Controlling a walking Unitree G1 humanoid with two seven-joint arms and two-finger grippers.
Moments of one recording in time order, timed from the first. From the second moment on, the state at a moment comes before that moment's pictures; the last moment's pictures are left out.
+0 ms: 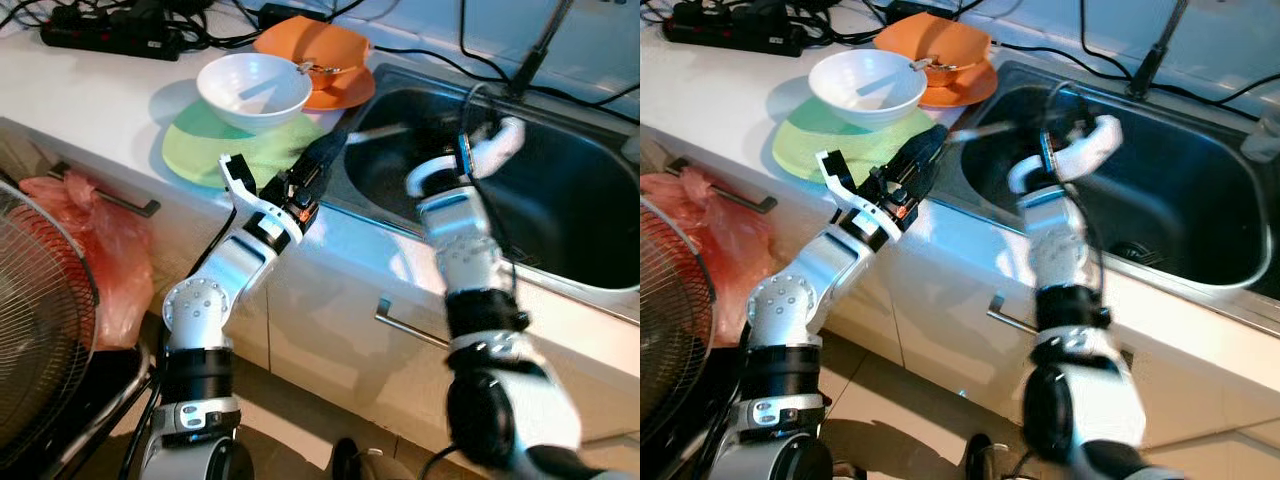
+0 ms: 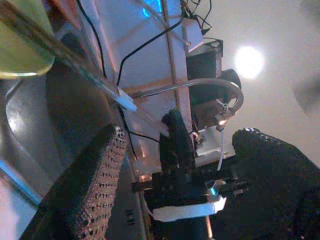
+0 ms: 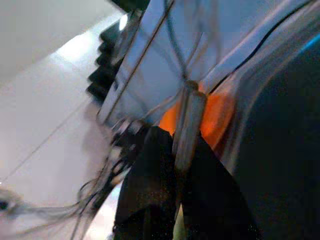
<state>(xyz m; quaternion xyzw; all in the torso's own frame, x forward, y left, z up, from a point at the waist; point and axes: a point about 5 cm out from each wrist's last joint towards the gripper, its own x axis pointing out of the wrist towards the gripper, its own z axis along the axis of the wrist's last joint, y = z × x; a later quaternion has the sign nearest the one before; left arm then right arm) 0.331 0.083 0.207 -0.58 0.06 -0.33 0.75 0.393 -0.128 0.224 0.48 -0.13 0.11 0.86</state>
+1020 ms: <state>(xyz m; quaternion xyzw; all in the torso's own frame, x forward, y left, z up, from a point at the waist) 0.330 0.107 0.199 -0.25 0.05 -0.32 0.91 0.389 -0.228 0.222 0.20 -0.18 -0.03 0.96</state>
